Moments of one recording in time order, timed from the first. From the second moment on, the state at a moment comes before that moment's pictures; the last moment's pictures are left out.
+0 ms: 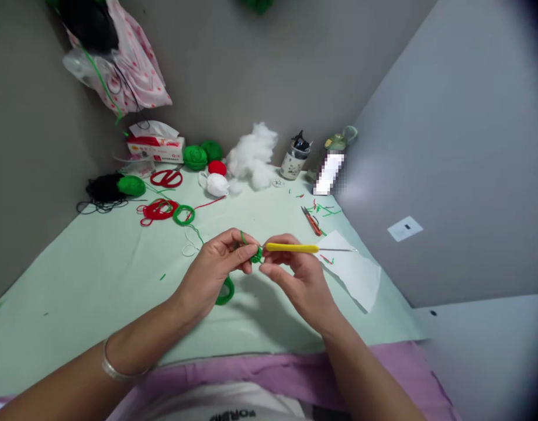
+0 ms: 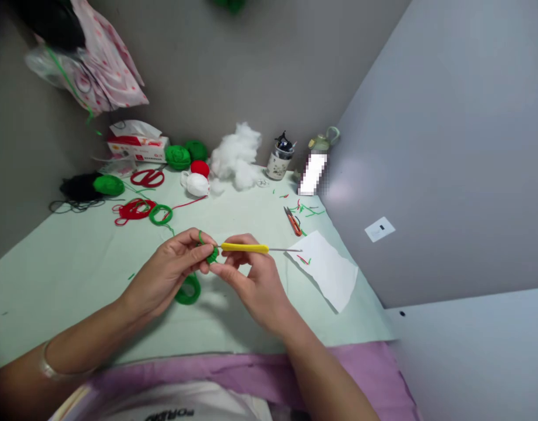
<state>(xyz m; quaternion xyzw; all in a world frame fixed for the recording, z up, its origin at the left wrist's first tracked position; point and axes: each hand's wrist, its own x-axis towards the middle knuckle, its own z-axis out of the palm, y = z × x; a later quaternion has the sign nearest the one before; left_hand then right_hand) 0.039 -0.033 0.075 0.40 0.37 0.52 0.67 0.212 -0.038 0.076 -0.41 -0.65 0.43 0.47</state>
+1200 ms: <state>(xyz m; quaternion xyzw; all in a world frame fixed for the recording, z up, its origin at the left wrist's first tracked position) 0.045 0.013 0.018 0.44 0.36 0.48 0.67 0.212 0.024 0.028 -0.31 -0.45 0.71 0.45</state>
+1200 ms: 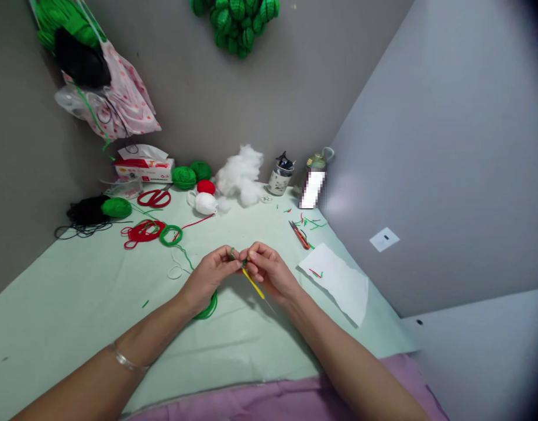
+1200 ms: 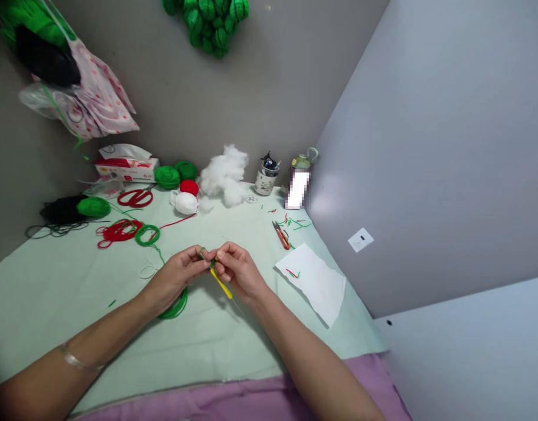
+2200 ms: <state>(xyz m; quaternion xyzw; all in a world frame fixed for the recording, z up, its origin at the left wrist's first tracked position) 0.031 0.018 0.002 0.57 0.39 0.36 0.63 0.213 0.021 0.027 -0.36 -0.63 0.60 0.35</state>
